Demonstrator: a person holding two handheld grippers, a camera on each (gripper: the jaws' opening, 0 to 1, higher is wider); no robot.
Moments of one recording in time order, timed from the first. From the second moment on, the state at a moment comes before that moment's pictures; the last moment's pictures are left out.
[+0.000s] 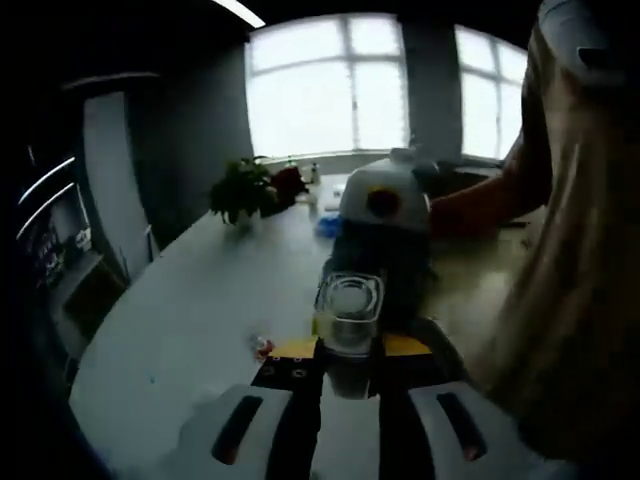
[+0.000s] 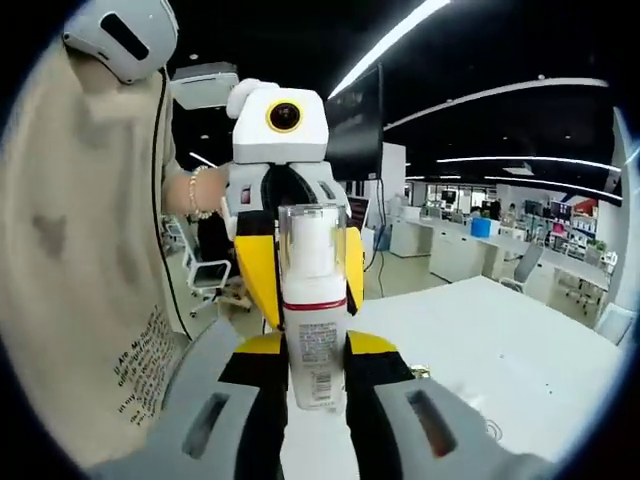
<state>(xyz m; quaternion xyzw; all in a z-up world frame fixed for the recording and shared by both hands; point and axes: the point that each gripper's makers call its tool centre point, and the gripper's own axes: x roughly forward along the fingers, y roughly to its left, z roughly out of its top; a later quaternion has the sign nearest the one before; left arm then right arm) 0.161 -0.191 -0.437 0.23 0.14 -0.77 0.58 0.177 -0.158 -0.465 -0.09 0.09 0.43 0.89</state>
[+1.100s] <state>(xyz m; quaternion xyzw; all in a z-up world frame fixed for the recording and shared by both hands) 0.171 -0.234 -0.596 0.32 0.21 -0.74 0.55 0.190 -0.210 -0.632 -0.13 0.25 0.35 0.89</state>
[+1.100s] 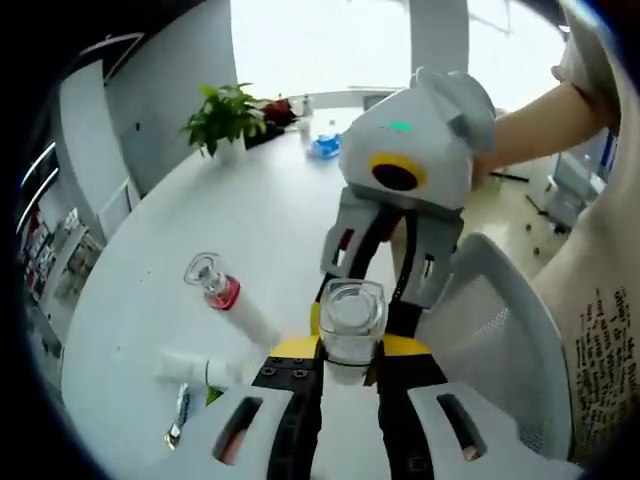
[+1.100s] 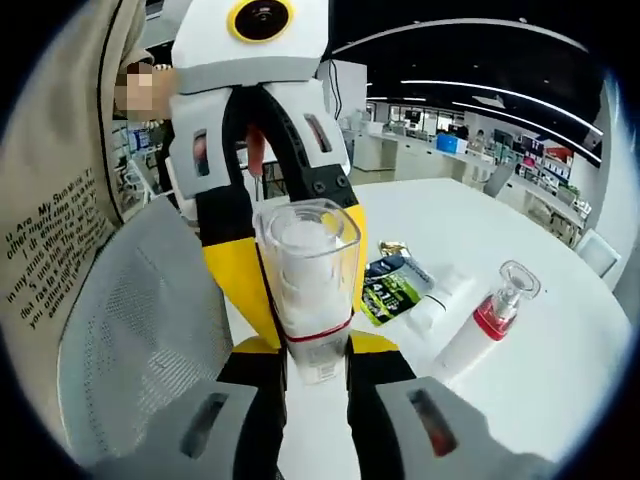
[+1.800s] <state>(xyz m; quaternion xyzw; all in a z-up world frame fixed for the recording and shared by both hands) 0.179 -0.245 -0.659 0.30 0.21 -0.75 0.54 0.195 -0.227 -0.698 -0.14 0.32 0.33 0.88</state>
